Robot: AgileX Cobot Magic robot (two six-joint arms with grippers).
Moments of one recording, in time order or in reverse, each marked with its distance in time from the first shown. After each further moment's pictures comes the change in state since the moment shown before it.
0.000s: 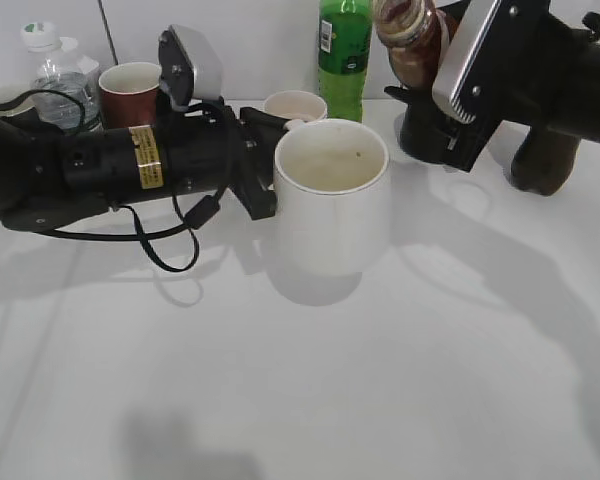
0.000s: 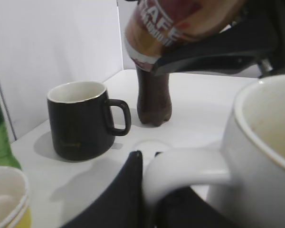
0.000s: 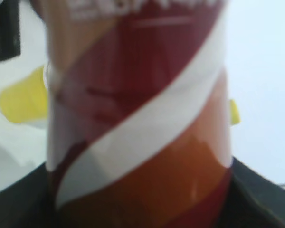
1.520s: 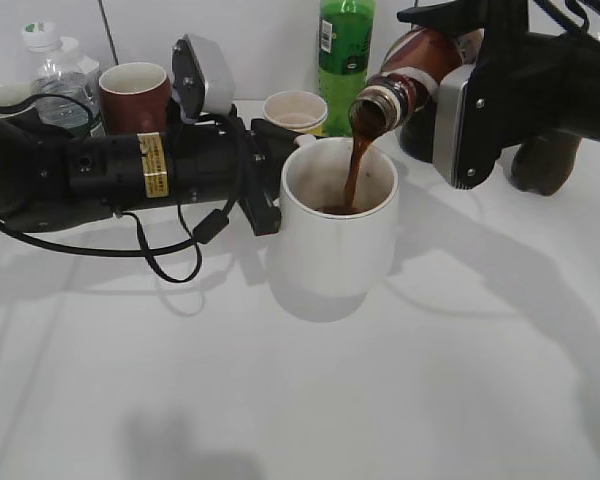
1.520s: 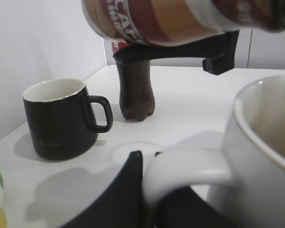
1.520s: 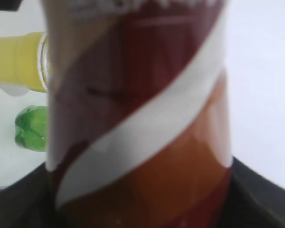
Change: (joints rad) left arm -0.018 0.001 0.000 0.056 0.003 0.000; right arm 0.000 0.000 0.000 0.000 -0.023 -0.635
